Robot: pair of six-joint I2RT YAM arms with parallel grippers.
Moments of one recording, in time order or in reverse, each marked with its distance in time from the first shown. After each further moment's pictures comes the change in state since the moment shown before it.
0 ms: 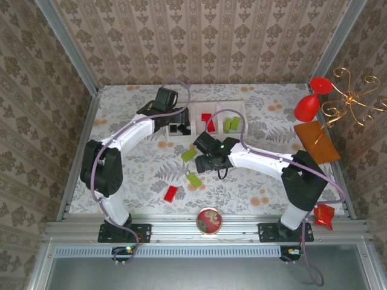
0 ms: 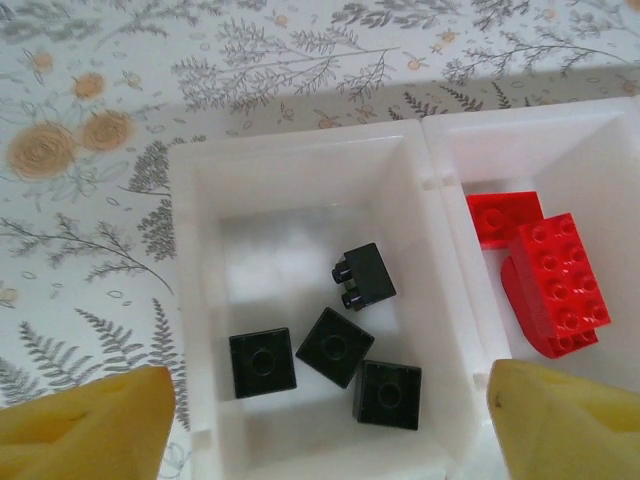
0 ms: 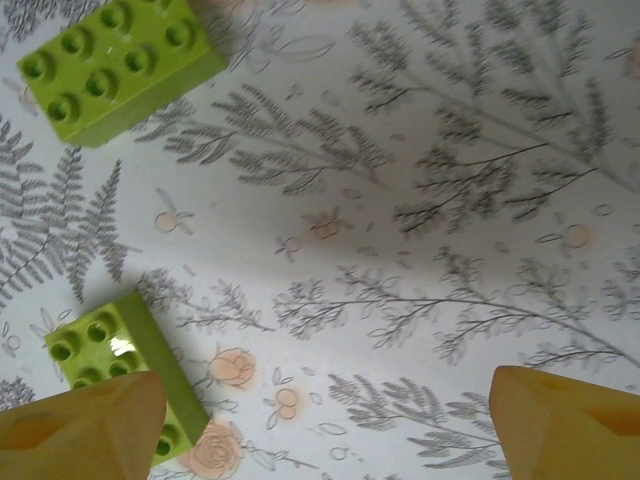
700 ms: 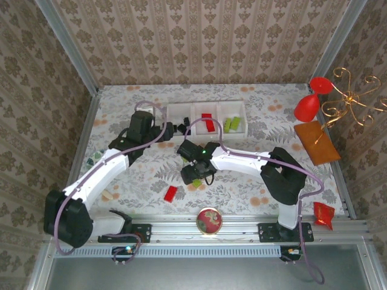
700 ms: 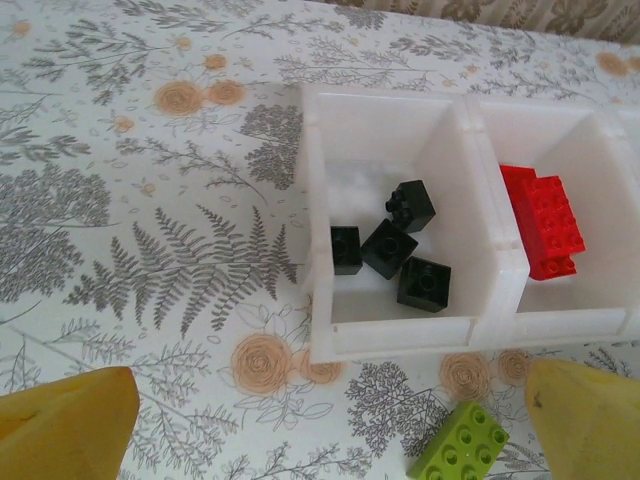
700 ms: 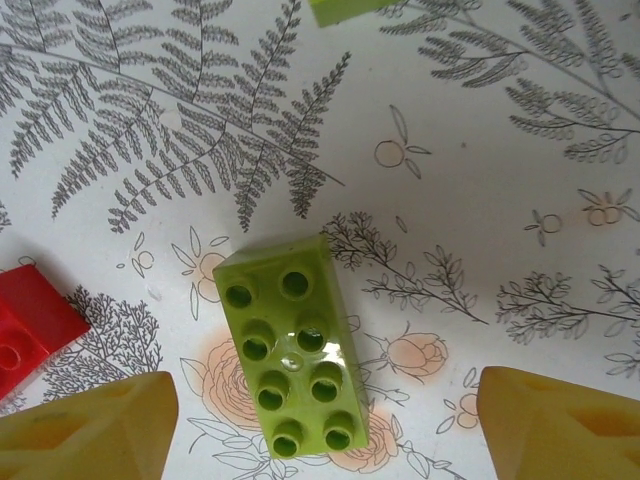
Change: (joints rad) left arm 0.022 -0.535 -0.477 0.079 -0.054 -0.084; right arm 0.101 0.169 0.127 -0.017 -0.129 -0.094
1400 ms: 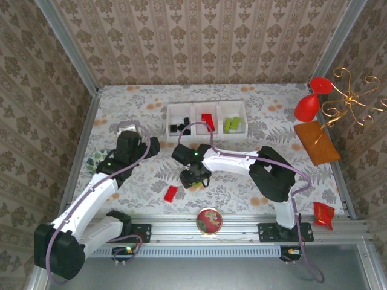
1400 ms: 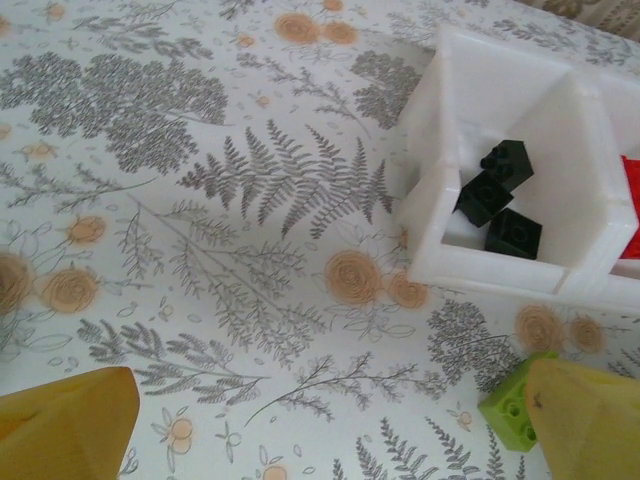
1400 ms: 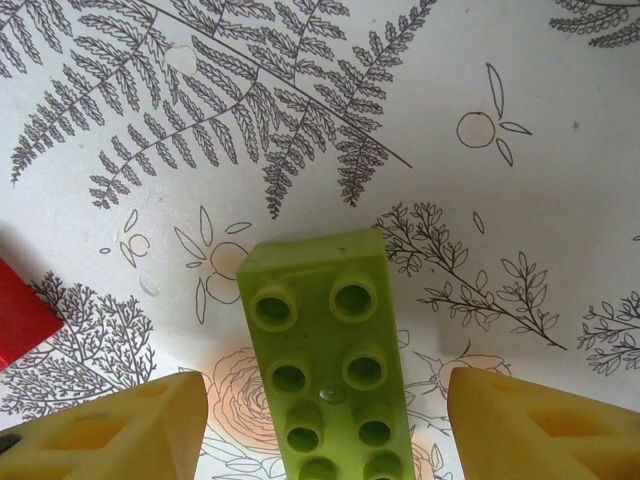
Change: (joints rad) left arm 0.071 -0.274 -0.250 -0.055 -0.043 -0.112; right arm 0.029 0.098 0.067 -0.052 -0.014 -0.044
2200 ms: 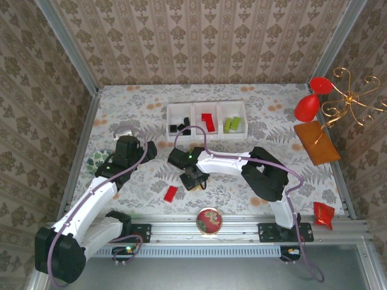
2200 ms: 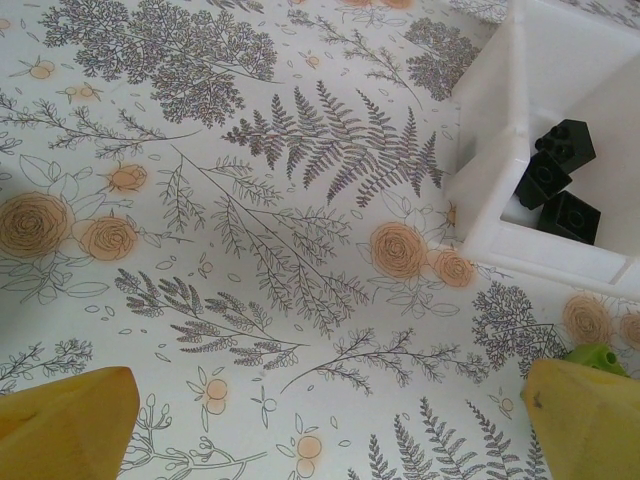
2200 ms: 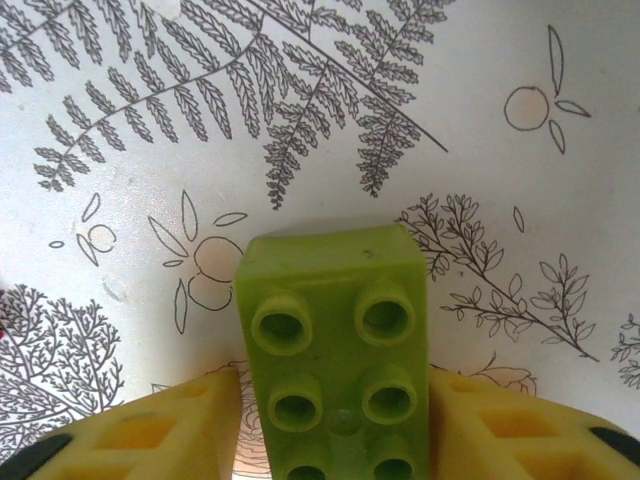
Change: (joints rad) left arm 0.026 -0.027 -0.055 -0.019 -0.010 -0.045; right arm 0.031 0.065 0.047 -0.054 0.045 -0.019
